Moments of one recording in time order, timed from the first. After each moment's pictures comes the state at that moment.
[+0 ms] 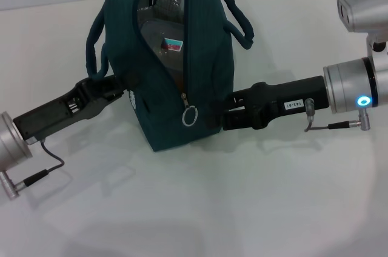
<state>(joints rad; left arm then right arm) -0.50 -2.10 0.85 0.41 1.58 1.51 -2.01 0.59 1.97 -1.26 -0.56 -1.57 -1.43 1.67</state>
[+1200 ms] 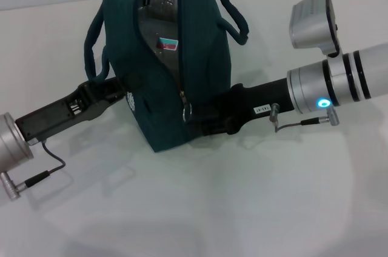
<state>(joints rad) -0.50 -2.10 0.85 0.41 1.58 1.51 -2.00 0.64 2.03 -1.34 -0.59 -1.66 -1.23 1.65</state>
